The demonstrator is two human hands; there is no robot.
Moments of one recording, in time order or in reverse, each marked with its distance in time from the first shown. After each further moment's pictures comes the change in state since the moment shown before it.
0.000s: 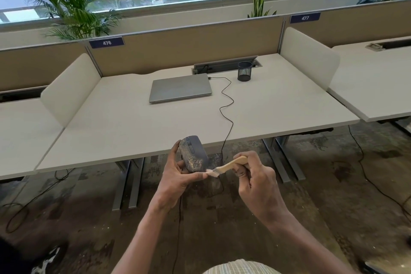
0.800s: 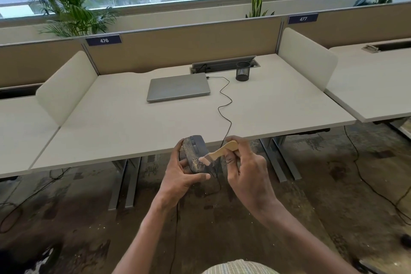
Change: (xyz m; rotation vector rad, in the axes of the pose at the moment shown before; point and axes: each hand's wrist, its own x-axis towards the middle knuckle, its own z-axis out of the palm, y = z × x) left_hand 0.009 -0.012 -0.002 0.122 -0.040 0.031; right_hand 0.023 -0.022 0.009 -0.056 0.040 -0.056
